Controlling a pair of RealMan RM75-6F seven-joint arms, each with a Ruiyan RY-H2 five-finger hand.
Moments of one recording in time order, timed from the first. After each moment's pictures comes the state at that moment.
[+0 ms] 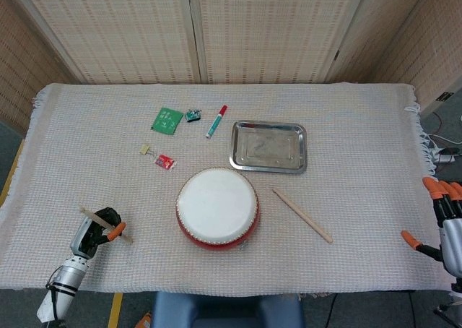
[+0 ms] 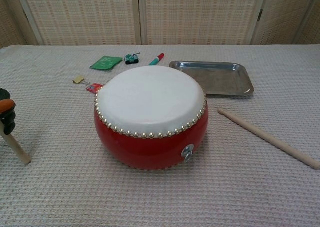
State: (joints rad) left arm -0.30 -1.47 -0.02 -1.34 1.48 1.21 -1.37; right arm 0.00 -1.04 0.09 -1.69 -1.57 1.65 0.03
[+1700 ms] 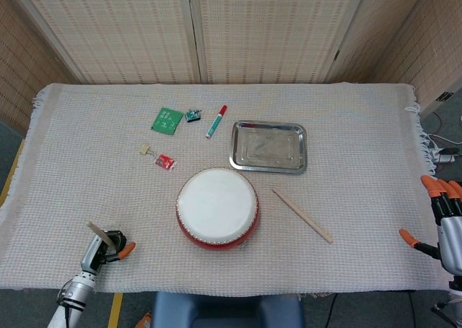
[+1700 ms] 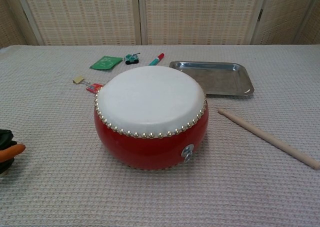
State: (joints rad) left arm -0.23 -1.65 0.04 -1.11 1.53 1.26 -1.24; right arm 0.01 -1.04 0.10 -1.70 -1.56 1.64 0.02
